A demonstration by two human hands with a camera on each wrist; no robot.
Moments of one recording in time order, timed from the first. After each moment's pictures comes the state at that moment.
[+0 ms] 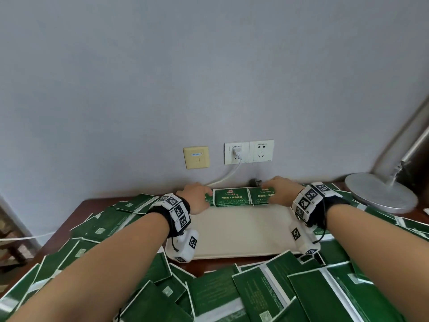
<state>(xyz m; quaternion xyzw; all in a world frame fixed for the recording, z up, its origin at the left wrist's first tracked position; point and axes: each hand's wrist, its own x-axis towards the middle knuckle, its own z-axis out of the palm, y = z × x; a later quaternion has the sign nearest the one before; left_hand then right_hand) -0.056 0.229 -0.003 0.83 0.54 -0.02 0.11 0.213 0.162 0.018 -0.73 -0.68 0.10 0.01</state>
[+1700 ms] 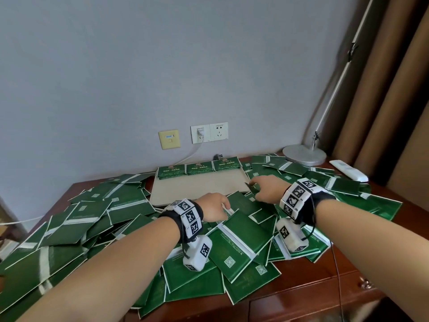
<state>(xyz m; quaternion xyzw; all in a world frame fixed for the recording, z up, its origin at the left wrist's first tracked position) 0.002 -0.014 -0.021 0.89 0.41 -0.03 0.22 0.199 -0.080 0.014 -0.76 -0.64 0.11 0.04</state>
